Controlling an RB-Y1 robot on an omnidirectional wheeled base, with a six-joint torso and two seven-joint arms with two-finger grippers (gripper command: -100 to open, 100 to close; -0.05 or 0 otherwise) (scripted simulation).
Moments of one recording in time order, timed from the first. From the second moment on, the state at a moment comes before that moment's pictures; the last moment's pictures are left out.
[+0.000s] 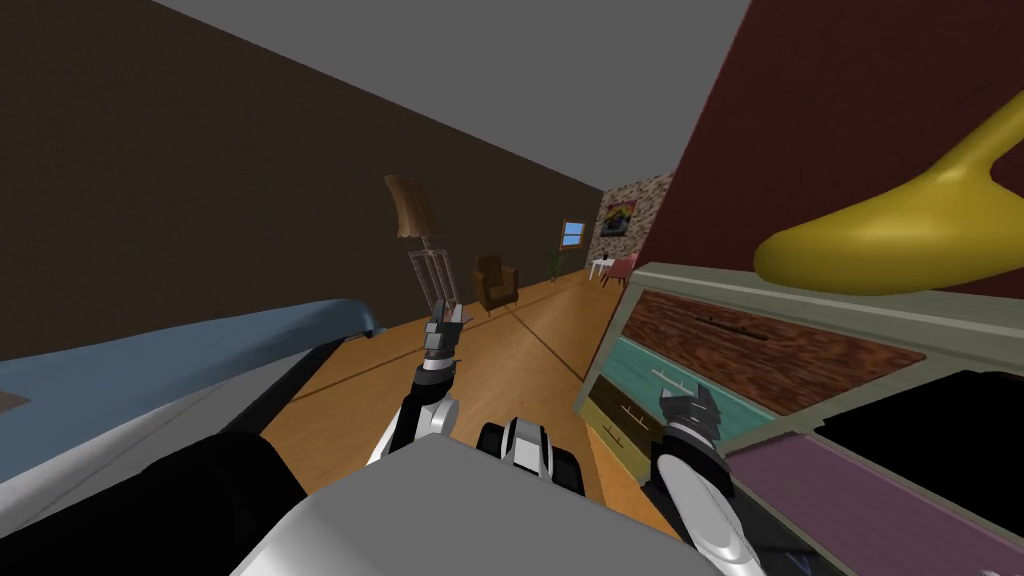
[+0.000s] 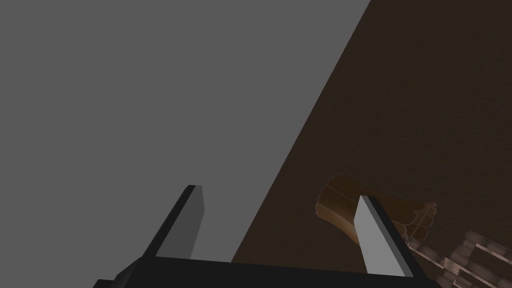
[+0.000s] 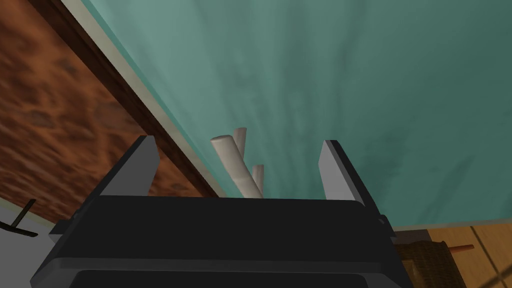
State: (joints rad) left arm 0.54 -0.01 -0.07 -2.31 0.00 -0.60 -0.06; right arm 0.21 -0.26 -0.12 -1.43 2.05 0.55 0.43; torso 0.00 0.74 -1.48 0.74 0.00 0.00
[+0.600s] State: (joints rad) left arm 0.54 -0.01 -0.07 -2.31 0.00 -0.60 -0.06; right arm 0.14 -0.33 -0.21 -1.31 1.93 0.59 0.46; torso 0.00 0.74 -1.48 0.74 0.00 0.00
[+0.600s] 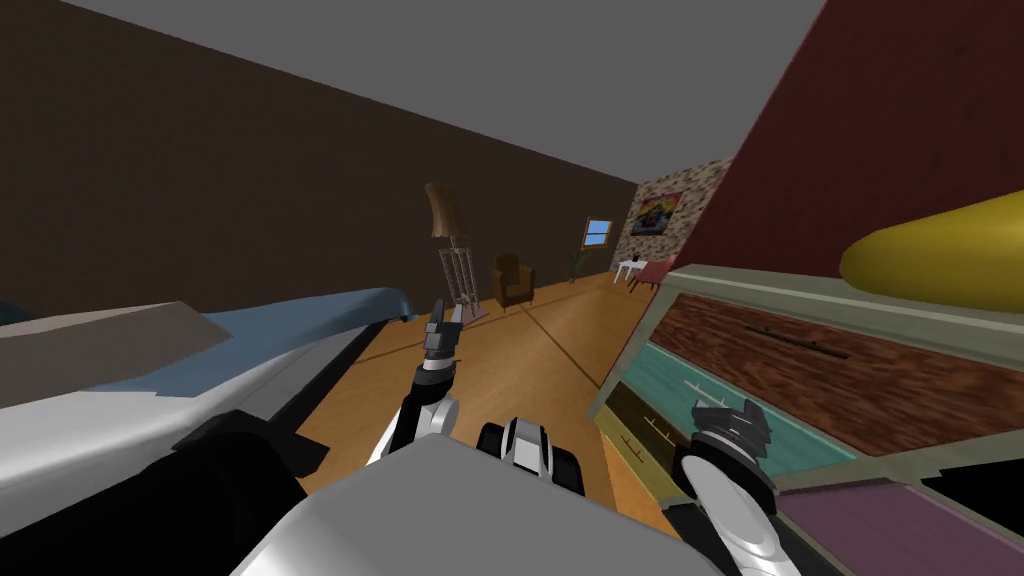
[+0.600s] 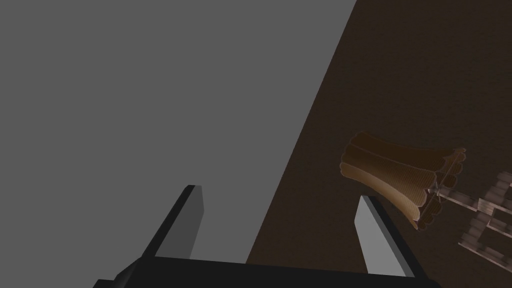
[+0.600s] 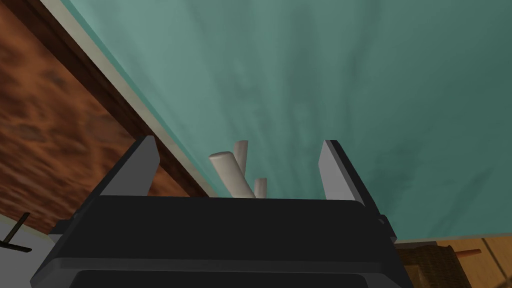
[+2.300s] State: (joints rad) left arm 0.54 -0.01 -0.07 -2.31 0.00 -0.60 -0.06; right arm 0.25 -0.21 -0.05 -1.54 2.13 0.49 0.42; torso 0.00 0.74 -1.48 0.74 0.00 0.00
